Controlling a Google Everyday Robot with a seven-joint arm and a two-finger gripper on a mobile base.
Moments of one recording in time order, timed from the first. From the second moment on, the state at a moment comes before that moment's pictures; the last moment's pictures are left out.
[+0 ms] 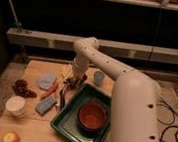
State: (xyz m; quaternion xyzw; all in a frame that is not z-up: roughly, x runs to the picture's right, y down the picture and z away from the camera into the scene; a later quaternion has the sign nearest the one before) arm -0.062 0.009 0.887 -0.11 -0.30 -0.77 0.55
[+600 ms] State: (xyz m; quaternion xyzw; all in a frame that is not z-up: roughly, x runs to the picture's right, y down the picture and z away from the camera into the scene) arm -0.060 -0.002 0.864 -0.10 -0.28 -0.78 0.54
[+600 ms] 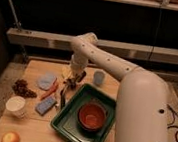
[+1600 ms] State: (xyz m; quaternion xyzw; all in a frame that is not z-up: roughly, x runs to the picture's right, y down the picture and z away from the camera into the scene) arm 0.011 -0.065 0.858 -0.14 -0.21 -0.79 0.56
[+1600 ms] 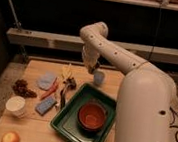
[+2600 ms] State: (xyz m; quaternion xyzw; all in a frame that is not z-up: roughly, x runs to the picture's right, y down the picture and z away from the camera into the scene) arm 0.074 -0.056 0.896 -0.20 -0.20 -0.76 0.58
